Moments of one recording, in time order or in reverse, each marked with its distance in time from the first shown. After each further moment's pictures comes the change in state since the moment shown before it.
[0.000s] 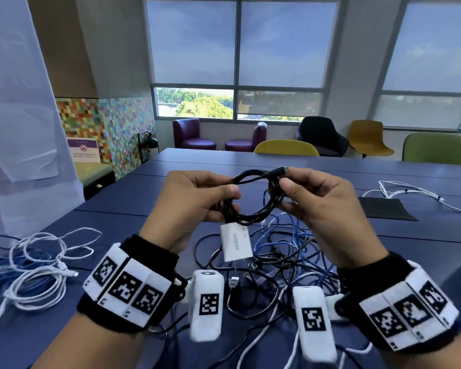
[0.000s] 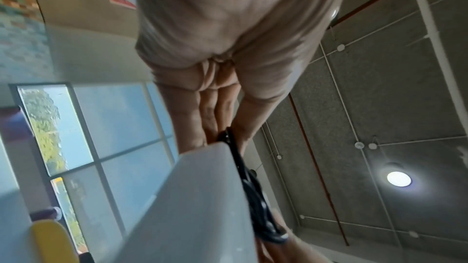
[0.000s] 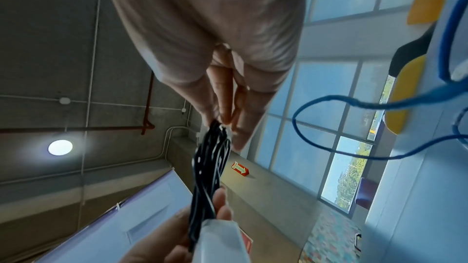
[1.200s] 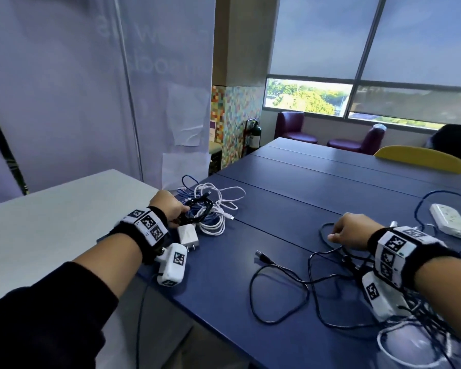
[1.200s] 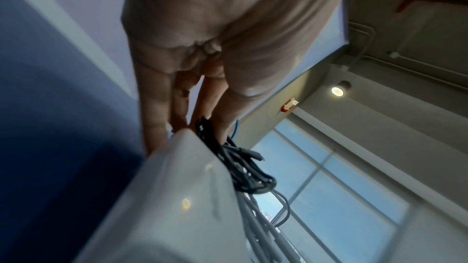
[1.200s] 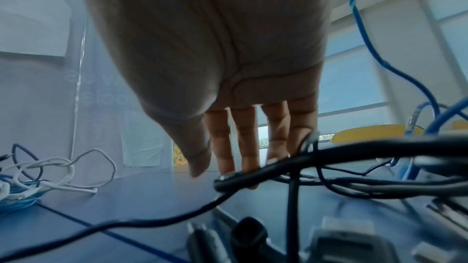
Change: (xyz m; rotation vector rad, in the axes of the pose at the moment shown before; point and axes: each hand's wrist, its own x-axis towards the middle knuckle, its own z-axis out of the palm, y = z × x) left_hand -0.072 -0.075 -0.326 0.664 0.648 -0.524; right_hand 0.033 0.127 0.112 -1.611 -0.657 0.310
